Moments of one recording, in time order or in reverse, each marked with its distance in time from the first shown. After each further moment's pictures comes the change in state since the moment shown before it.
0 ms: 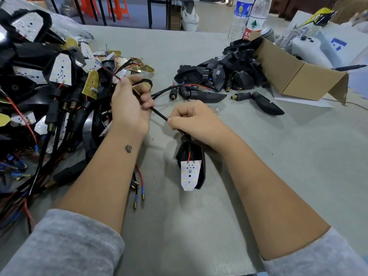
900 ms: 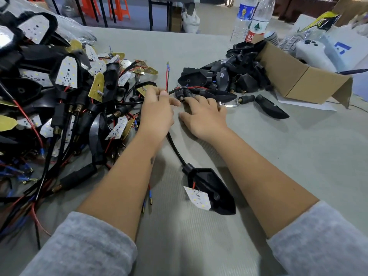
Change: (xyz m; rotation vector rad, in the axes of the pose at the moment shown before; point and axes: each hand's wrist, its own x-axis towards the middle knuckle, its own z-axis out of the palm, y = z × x) left_hand 0.000 -0.030 0.002 0.696 -0.061 0.068; right_hand 0.047 0.033 0.001 -0.865 0.219 0.165
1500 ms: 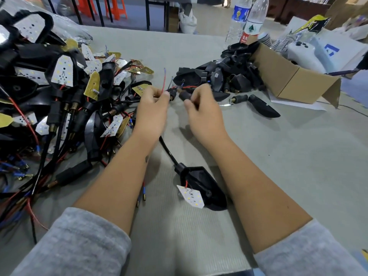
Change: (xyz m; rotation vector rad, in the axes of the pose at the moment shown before) left_hand -0.005 -0.002 -0.003 0.109 -0.007 0.091; right_hand -0.030 -0.003 -0.013 0.633 0.351 -0.092
